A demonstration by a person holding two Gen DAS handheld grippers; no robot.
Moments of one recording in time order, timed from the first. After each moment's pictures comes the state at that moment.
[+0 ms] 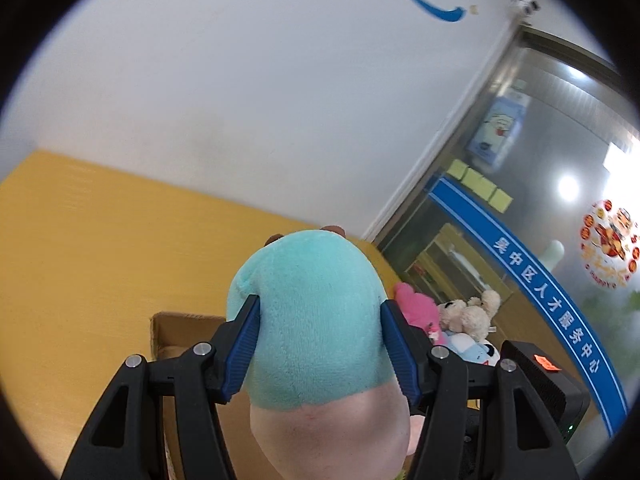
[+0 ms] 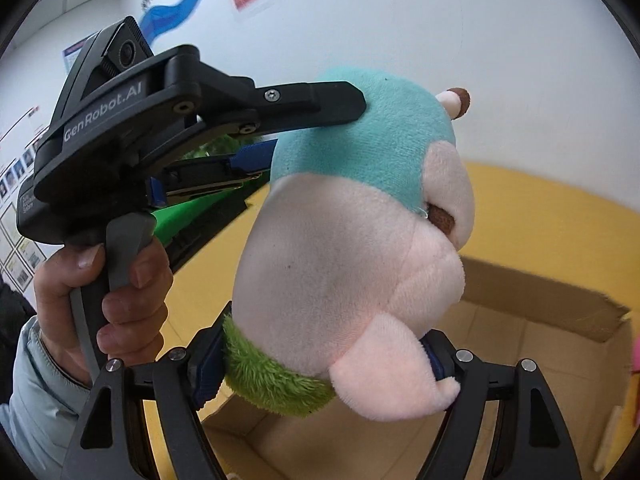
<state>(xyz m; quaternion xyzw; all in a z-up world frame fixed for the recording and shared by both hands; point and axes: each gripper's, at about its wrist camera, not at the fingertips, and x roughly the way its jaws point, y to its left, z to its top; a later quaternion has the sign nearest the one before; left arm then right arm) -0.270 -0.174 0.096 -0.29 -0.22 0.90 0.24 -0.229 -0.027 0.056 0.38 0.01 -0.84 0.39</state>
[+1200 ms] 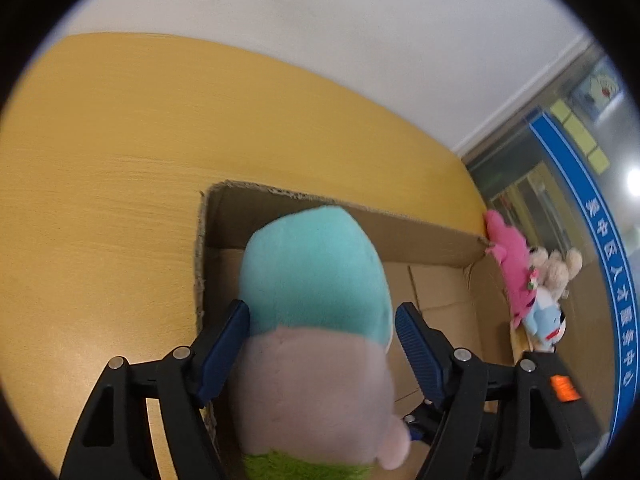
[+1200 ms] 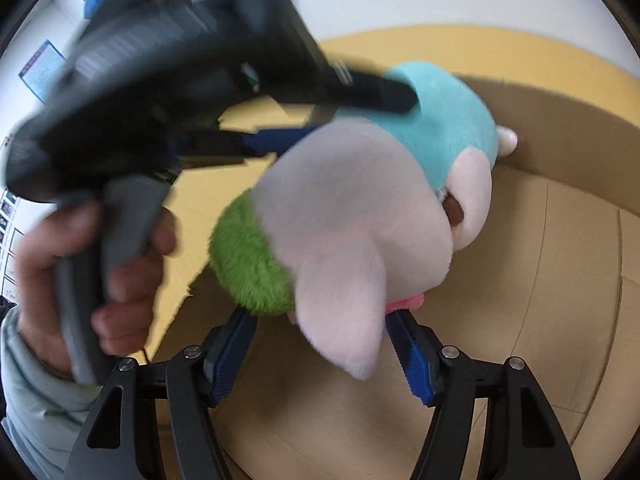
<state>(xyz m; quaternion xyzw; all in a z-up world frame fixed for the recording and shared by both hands) -0.334 -0.173 -0.034 -0.47 -0.22 0.84 0.15 -0.224 -0.042 -0.099 0.52 -0.01 -0.75 0.39</state>
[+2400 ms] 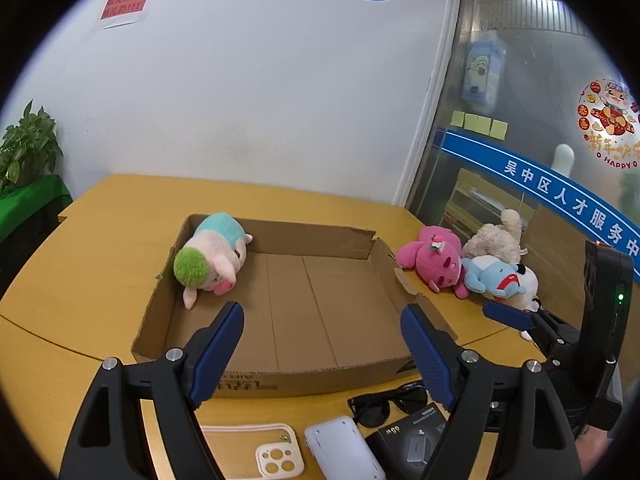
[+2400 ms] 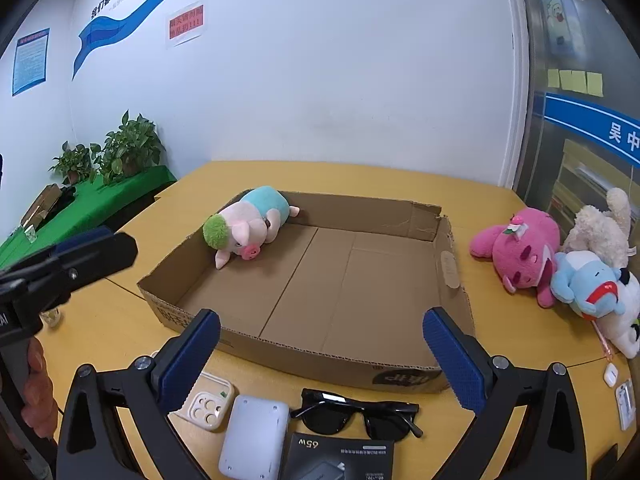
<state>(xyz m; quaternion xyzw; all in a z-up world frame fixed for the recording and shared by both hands) 0.004 -0.023 0.083 -0.26 -0.10 0.96 0.11 -0.048 0.174 0.055 0.30 0.05 -0.94 0.19</state>
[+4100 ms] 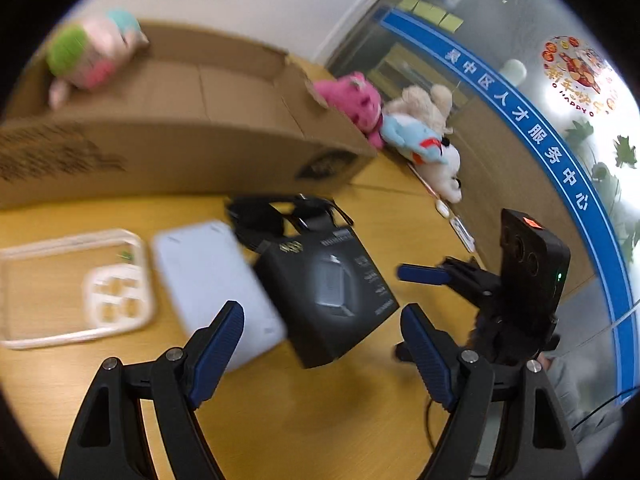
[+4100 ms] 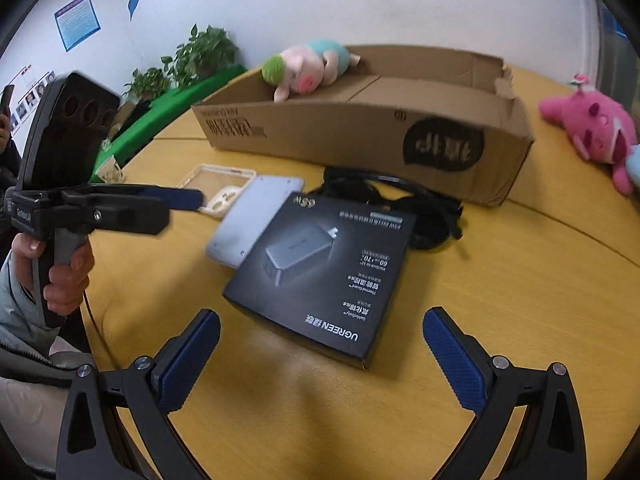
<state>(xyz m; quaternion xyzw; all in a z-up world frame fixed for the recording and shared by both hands) 0.014 0.045 -0.062 -0.46 -0.18 0.81 0.31 0.015 0.263 -0.075 0.46 0.05 -0.81 0.35</state>
